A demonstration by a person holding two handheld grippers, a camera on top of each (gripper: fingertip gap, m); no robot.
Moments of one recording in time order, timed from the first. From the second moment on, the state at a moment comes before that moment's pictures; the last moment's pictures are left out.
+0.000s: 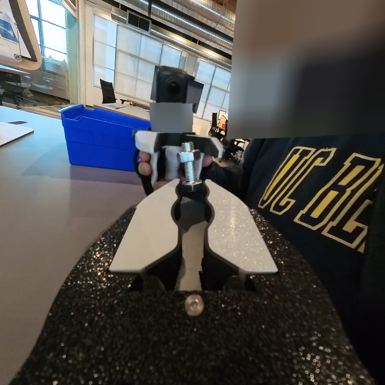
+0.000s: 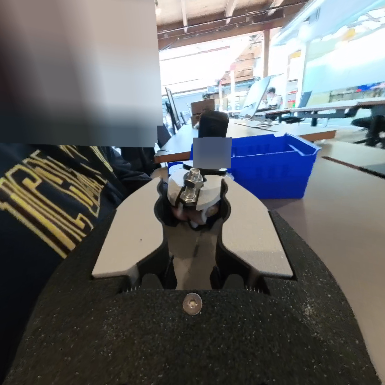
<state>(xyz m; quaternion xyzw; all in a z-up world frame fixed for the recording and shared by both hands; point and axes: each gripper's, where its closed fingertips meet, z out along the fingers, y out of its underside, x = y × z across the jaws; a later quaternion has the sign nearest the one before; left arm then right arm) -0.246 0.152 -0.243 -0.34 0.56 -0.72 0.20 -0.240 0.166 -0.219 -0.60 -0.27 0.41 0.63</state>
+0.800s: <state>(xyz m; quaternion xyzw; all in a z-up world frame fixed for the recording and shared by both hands) -0.240 0.166 -0.238 -0.37 0.51 -0.75 0.20 -0.240 0.170 -0.228 -0.61 -0.25 0.43 0.61</state>
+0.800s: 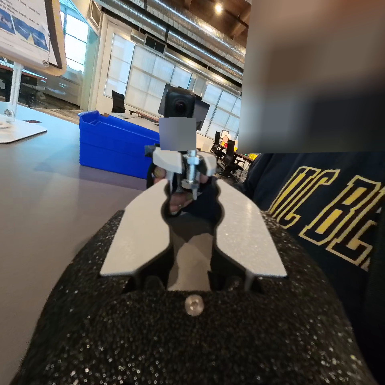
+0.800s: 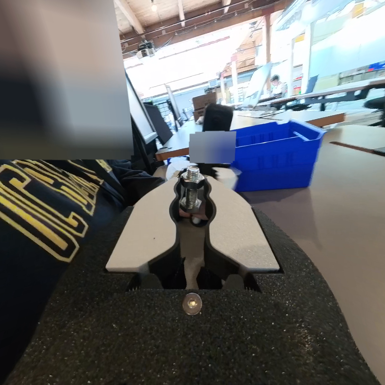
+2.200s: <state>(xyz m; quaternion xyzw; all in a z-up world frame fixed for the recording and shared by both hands) -0.240 0.167 -0.240 -0.38 0.50 -0.76 0.15 0.069 -0.044 -0.346 -0.99 0.14 -0.06 0.07</state>
